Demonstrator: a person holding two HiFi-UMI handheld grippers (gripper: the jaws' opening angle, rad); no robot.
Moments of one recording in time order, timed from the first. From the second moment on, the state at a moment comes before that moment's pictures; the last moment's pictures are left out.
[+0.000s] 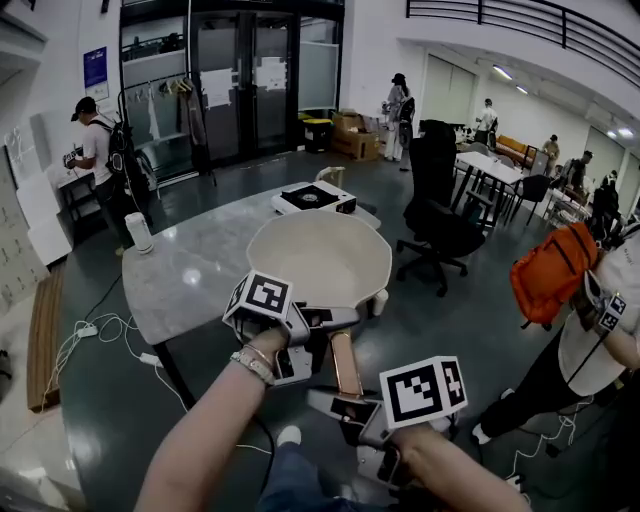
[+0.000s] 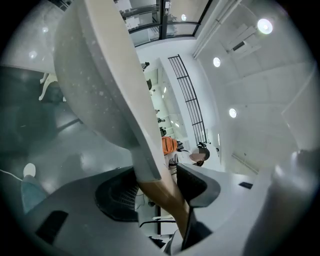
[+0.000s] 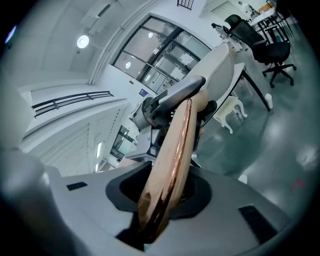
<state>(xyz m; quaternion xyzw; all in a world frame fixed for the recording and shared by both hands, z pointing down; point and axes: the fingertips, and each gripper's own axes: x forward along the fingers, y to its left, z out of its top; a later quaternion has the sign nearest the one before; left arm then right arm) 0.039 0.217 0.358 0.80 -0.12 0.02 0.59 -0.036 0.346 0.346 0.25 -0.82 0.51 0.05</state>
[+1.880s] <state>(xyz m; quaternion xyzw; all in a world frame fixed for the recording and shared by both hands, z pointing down) 0.023 -0.110 0.365 0.78 -0.08 0.01 0.62 -0.063 0.010 0.345 0.30 -0.79 0.54 0.03</state>
